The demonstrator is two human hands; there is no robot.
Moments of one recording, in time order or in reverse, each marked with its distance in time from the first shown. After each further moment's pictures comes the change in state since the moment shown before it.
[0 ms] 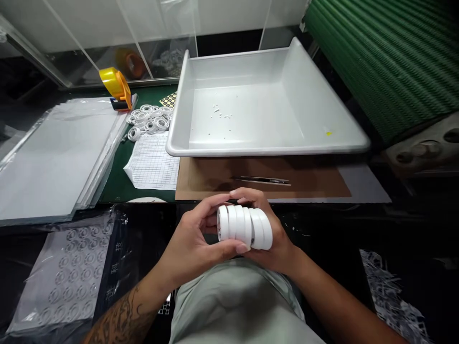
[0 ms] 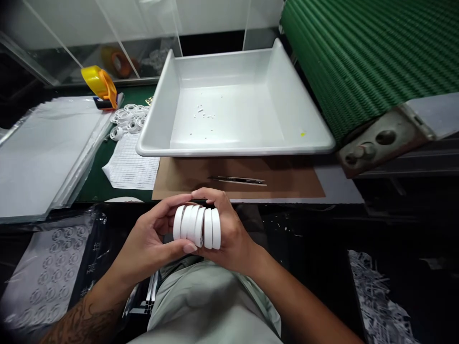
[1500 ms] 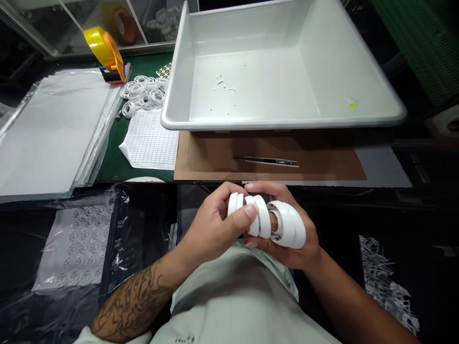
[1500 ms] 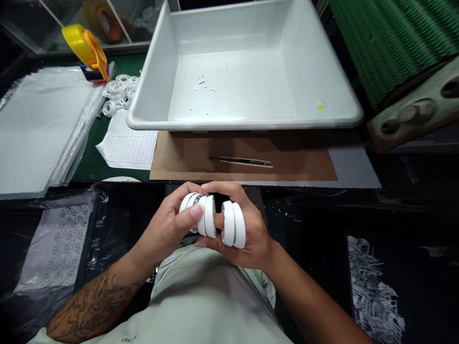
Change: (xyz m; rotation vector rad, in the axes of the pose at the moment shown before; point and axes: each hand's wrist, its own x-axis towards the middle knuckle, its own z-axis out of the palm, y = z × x) left_hand 0.005 -0.018 0.032 -0.092 -0.042 -0.088; right_hand -0.028 -0.012 -0.019 0.044 -0.027 0.014
